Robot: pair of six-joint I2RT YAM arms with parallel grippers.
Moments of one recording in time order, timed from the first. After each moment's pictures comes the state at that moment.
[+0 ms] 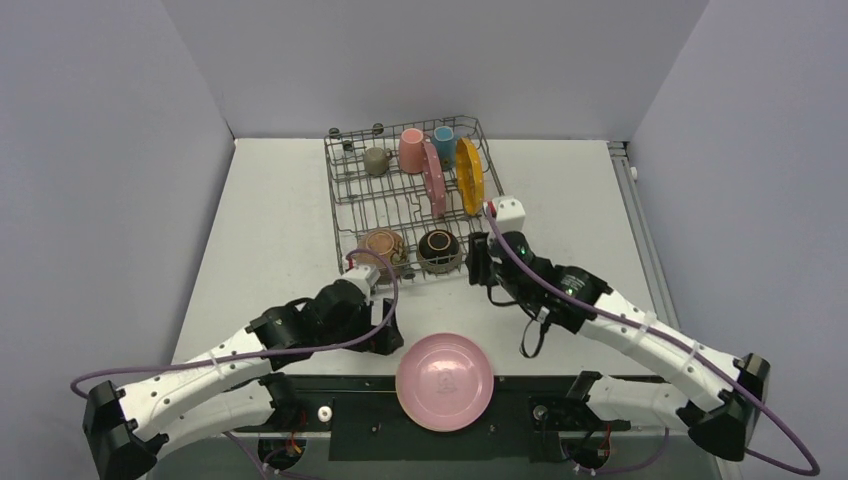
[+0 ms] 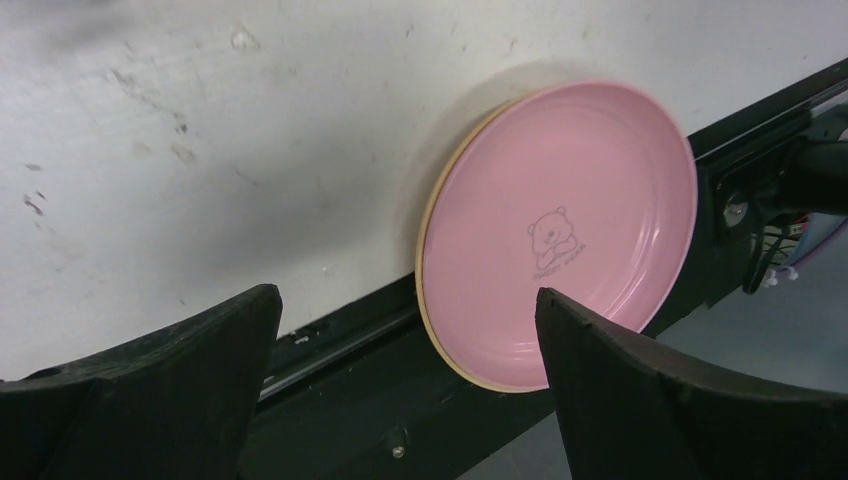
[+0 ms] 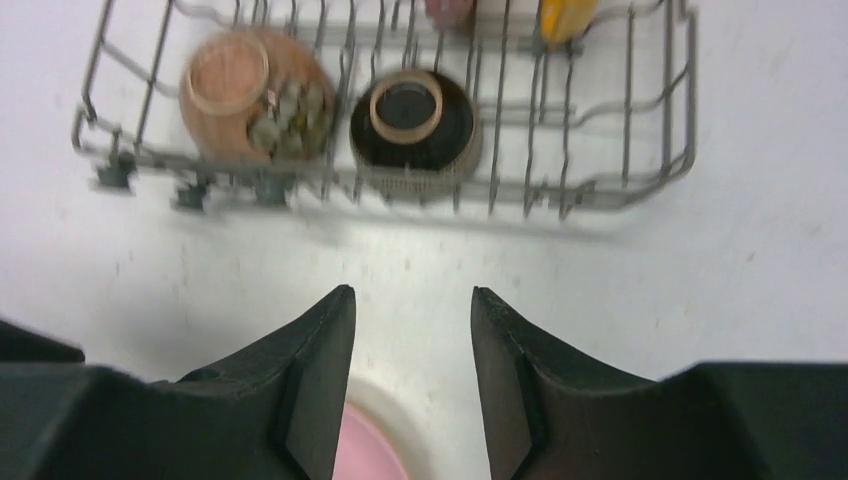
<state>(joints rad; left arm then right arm) -0.89 0.84 0.68 -0.63 -0.03 -0.69 0.88 1.14 1.09 -0.51 0.45 0.39</state>
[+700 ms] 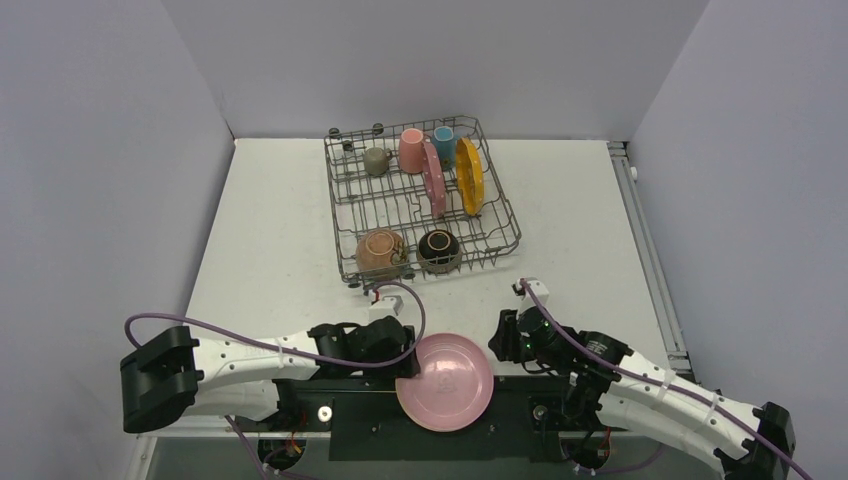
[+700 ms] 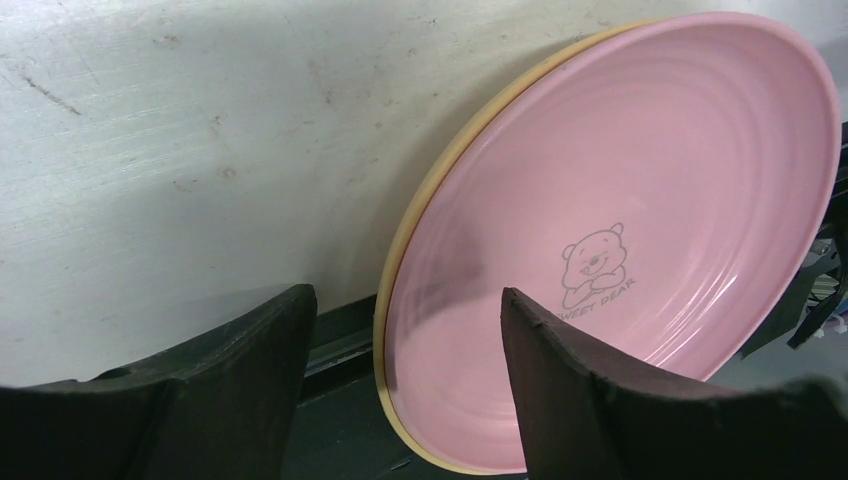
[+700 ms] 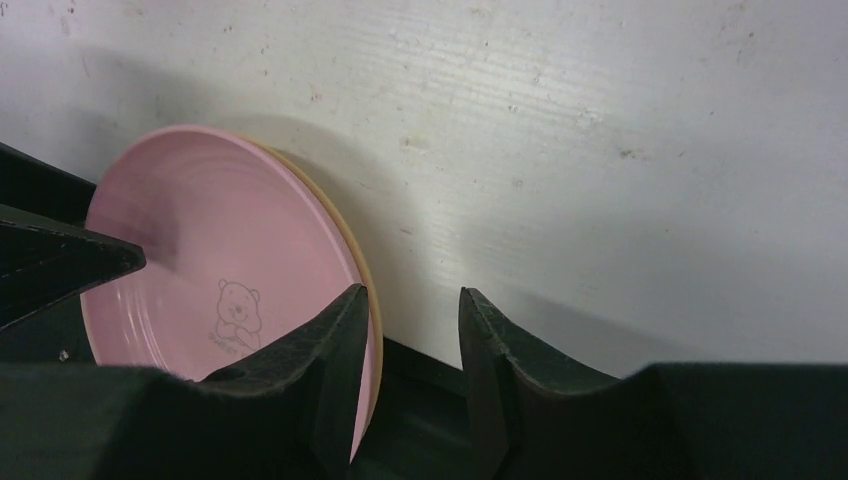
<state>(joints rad) -1.21 1.15 0.49 -0.33 -0.17 -1.10 0.96 0.63 0.42 -0.60 0.20 0.72</state>
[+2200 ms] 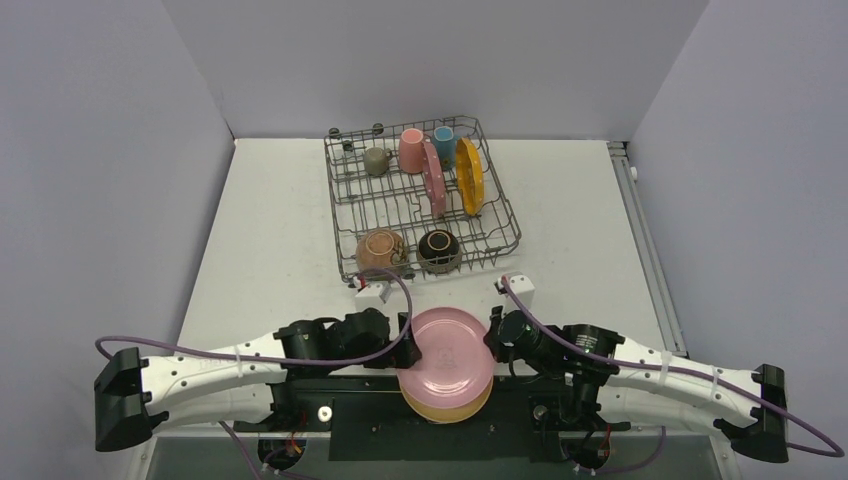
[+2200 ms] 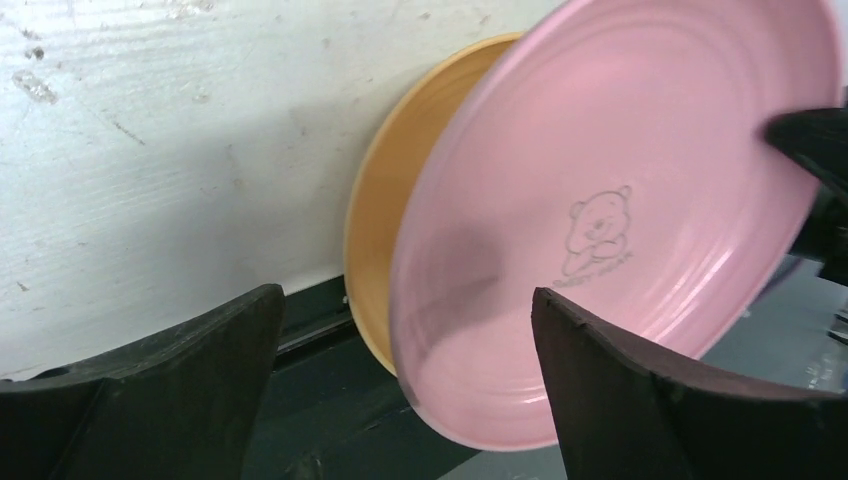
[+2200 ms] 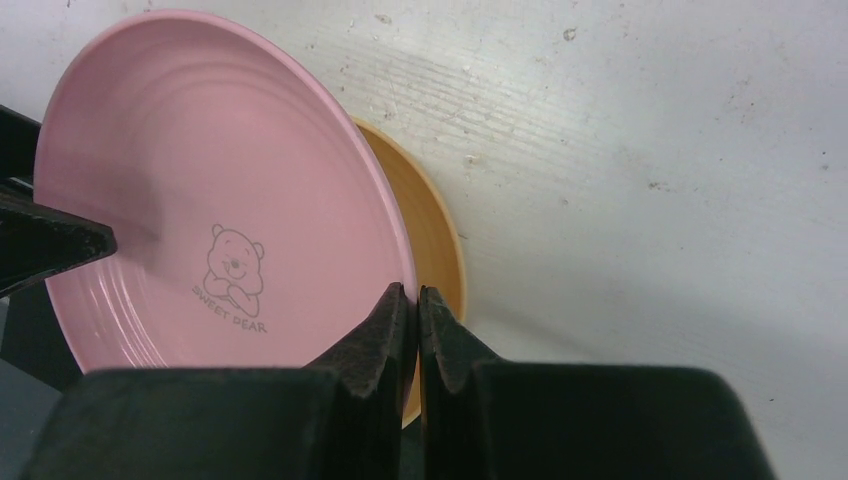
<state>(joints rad) -1.21 0.96 0.57 -0.49 -0.25 -1.07 1.19 0.77 0.59 -0.69 0.39 0.79</state>
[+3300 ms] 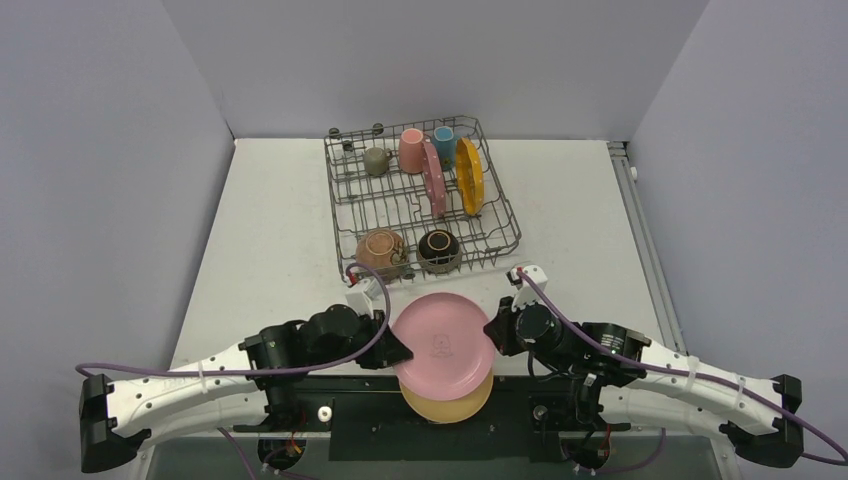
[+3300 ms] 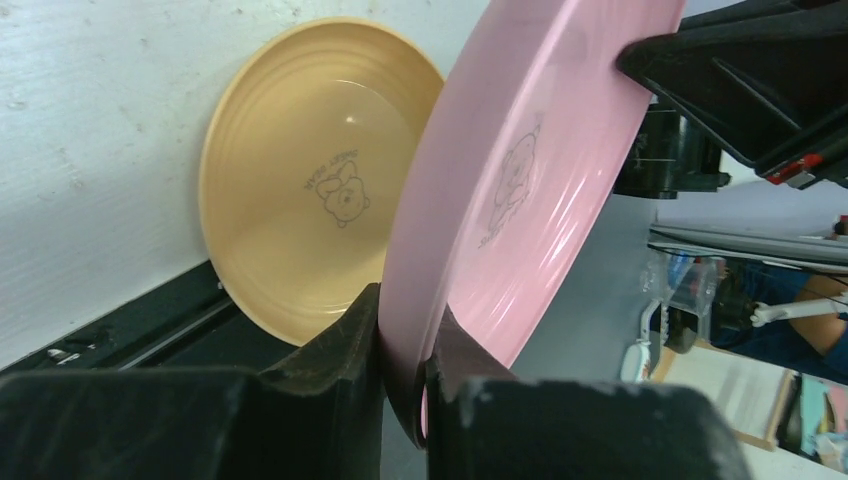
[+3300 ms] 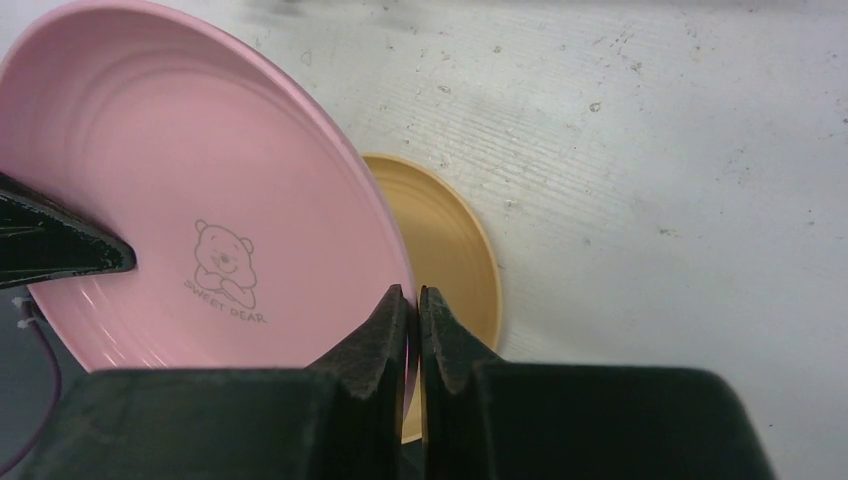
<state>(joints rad) -1.18 0.71 0.55 -0.41 -0.07 -1.07 1.20 0.70 0.70 -0.72 0.40 0.75</state>
